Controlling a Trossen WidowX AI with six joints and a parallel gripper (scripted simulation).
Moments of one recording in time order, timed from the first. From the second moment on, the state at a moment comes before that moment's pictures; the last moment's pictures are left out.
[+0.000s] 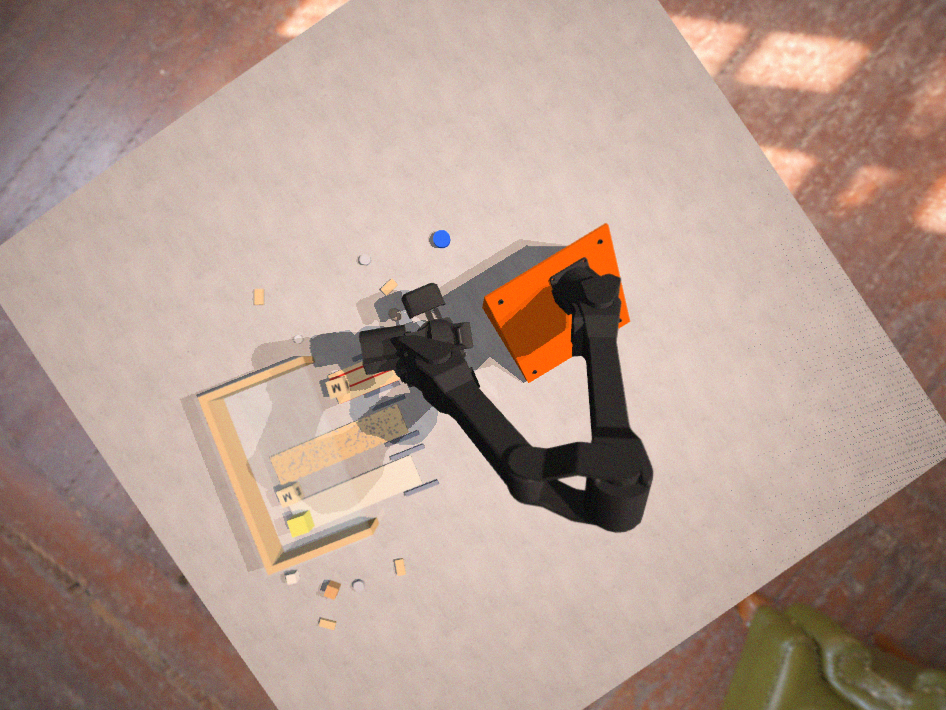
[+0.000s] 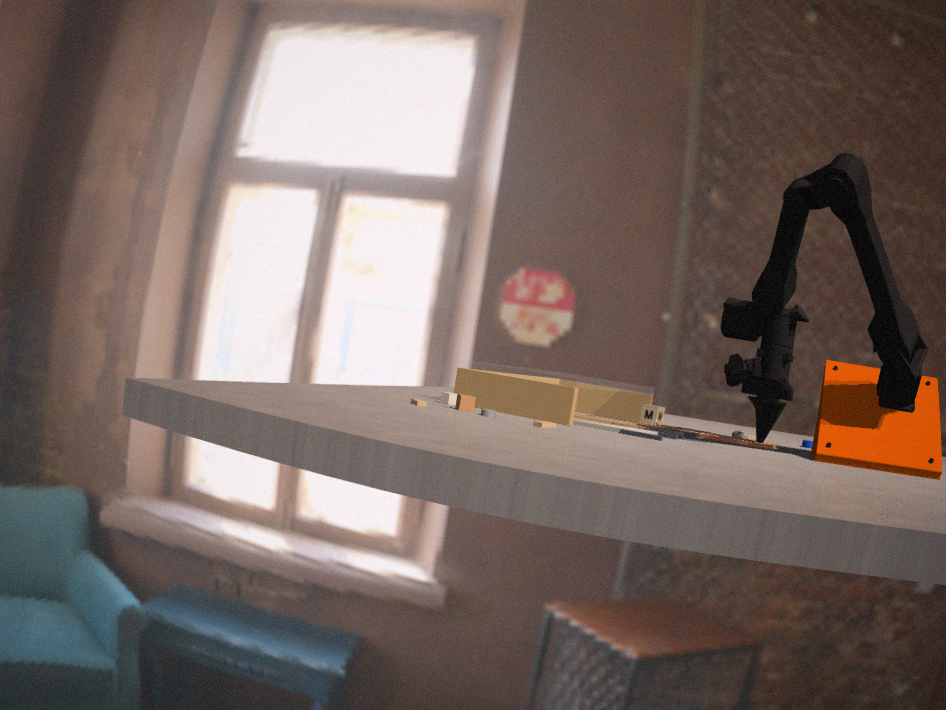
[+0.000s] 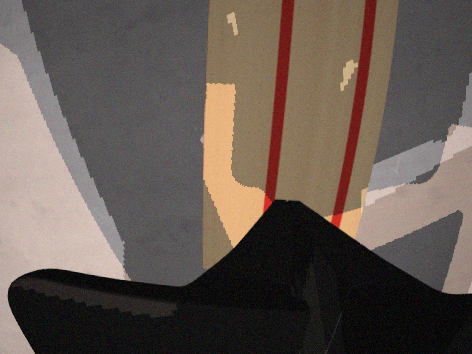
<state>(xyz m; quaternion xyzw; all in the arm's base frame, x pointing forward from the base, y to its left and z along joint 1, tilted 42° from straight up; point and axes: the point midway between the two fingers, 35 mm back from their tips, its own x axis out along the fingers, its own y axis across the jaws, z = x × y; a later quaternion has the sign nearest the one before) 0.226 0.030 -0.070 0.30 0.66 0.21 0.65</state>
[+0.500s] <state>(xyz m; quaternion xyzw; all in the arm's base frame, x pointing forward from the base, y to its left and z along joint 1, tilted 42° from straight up) 0.208 0.032 -0.069 0.30 0.67 0.20 0.65</state>
